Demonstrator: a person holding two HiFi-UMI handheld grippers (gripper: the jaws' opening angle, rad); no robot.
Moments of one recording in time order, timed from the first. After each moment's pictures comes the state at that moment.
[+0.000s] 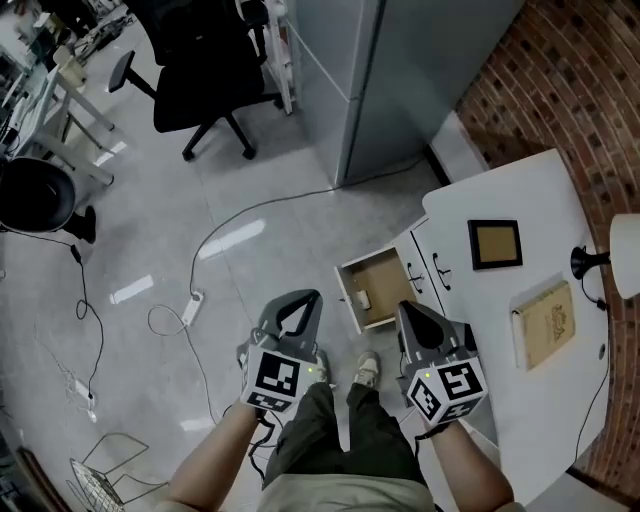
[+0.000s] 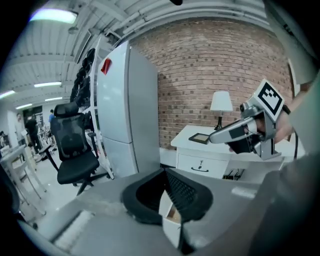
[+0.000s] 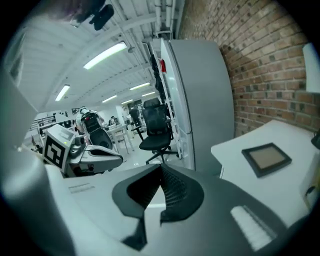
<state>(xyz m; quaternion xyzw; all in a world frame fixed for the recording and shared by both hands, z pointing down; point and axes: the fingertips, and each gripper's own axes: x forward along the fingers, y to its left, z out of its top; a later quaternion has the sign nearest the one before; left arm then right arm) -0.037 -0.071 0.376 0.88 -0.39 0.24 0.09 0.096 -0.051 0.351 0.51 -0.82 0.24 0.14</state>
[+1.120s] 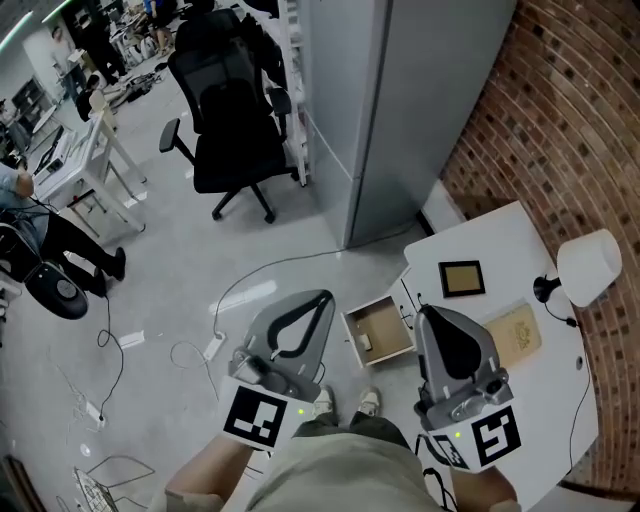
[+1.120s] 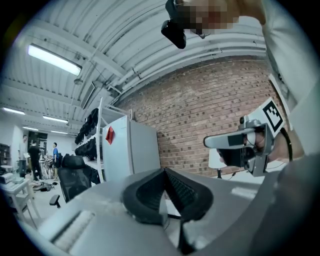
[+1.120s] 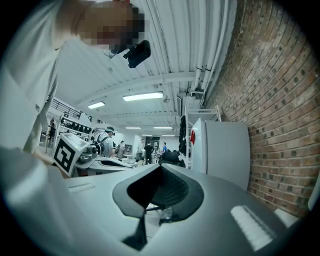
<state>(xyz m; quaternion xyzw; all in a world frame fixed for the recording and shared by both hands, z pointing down) -0.046 -0.023 0.031 0.90 -0.42 0.06 -0.03 0.055 0.007 -0.014 0.47 -0.88 -0.04 0.01</state>
